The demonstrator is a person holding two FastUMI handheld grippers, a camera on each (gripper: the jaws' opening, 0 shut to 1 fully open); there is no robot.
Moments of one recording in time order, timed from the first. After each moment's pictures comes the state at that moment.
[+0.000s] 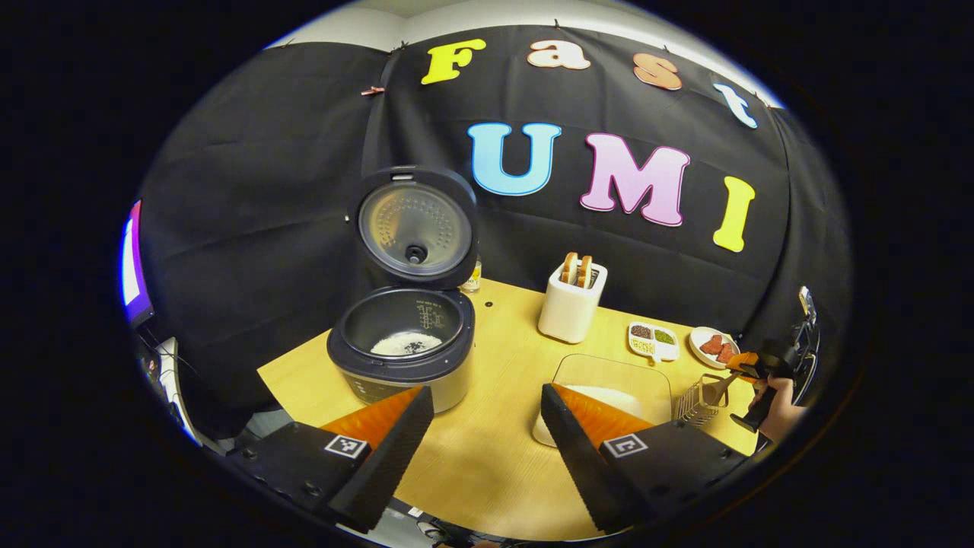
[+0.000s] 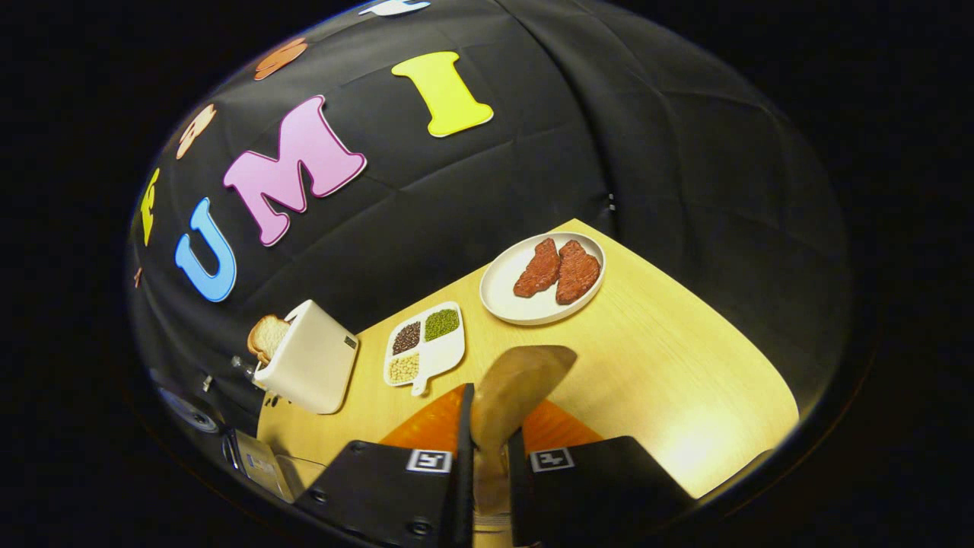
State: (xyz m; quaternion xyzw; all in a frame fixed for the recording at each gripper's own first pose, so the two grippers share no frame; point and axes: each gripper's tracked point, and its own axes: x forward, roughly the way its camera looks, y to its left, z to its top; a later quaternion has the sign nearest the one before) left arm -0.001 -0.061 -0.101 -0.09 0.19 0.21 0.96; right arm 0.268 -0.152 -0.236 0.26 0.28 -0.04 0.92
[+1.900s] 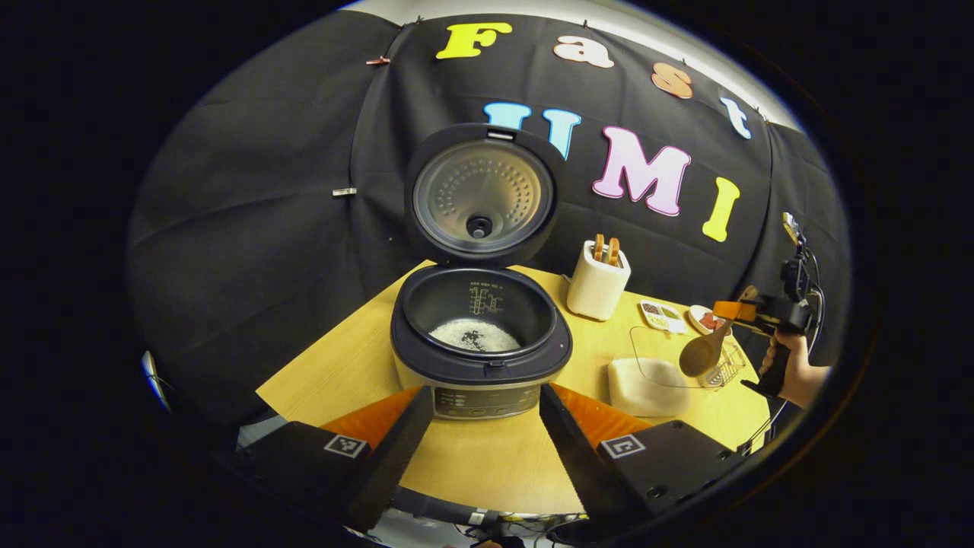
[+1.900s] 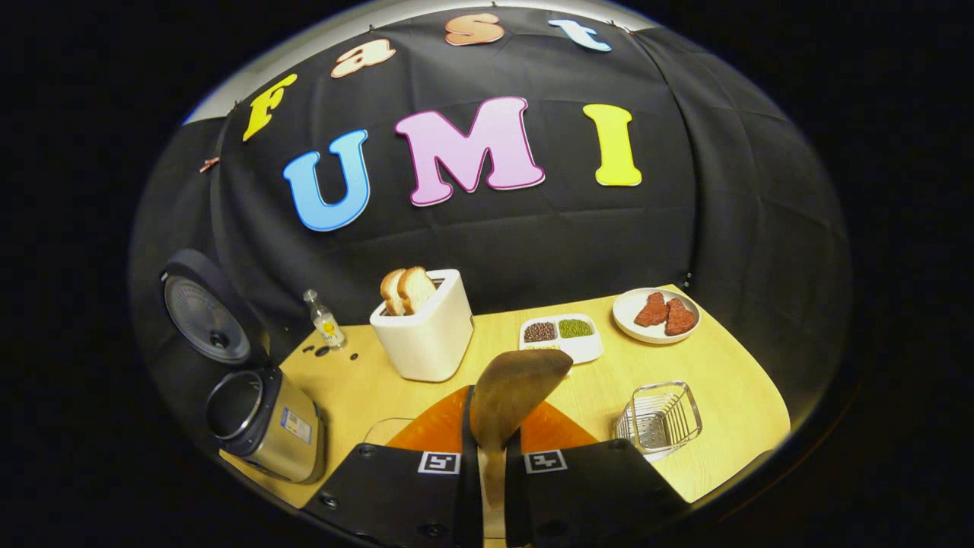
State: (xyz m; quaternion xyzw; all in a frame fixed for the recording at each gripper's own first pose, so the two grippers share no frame) left arm -0.050 0.111 -0.157 -0.11 0.22 0.12 0.96; right arm 0.180 0.070 -0.165 0.07 0.20 0.08 0.97
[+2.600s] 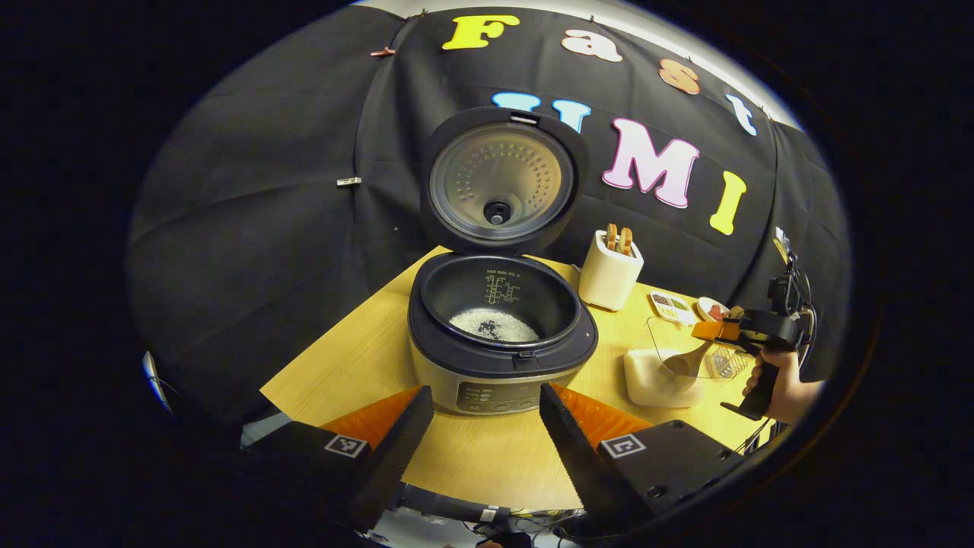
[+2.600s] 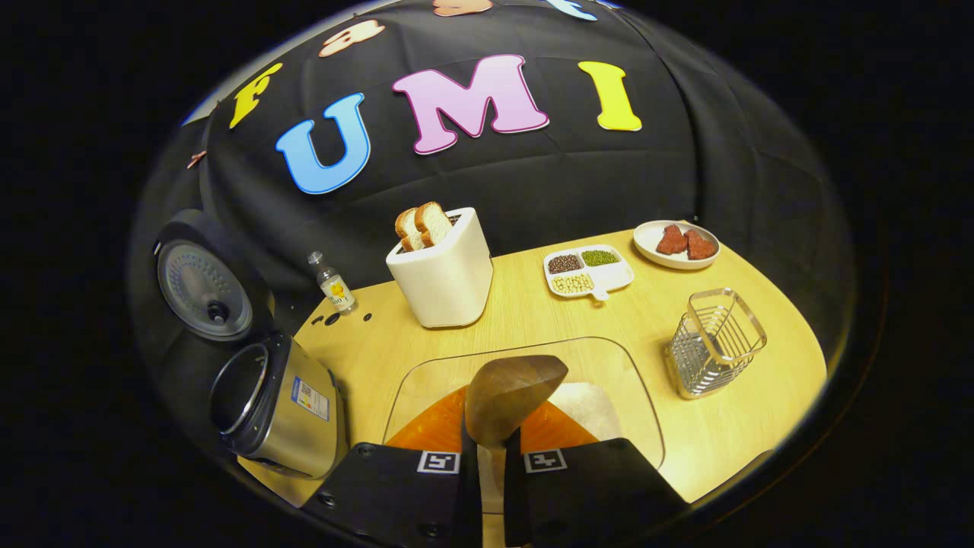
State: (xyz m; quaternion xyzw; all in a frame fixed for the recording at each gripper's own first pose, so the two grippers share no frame) left arm -0.054 0.136 -0.172 -0.12 0.23 0.12 0.96; right arm 0.144 0.140 -0.215 0.14 0.28 0.07 0.95
